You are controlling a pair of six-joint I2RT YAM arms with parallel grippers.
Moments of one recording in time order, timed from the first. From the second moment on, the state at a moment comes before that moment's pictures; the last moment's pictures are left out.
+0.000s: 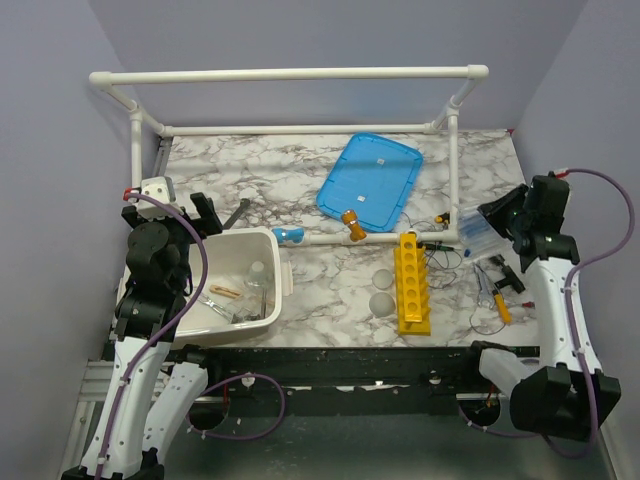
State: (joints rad) left arm -0.17 0.61 0.86 -0.32 -0.28 -0.17; right arm -0.23 1.05 0.94 -0.51 -0.02 0.63
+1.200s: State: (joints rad) left arm -0.17 0.53 0.82 -0.27 -0.36 -0.16; right arm 1.09 1.81 1.69 -0.12 -0.11 0.72
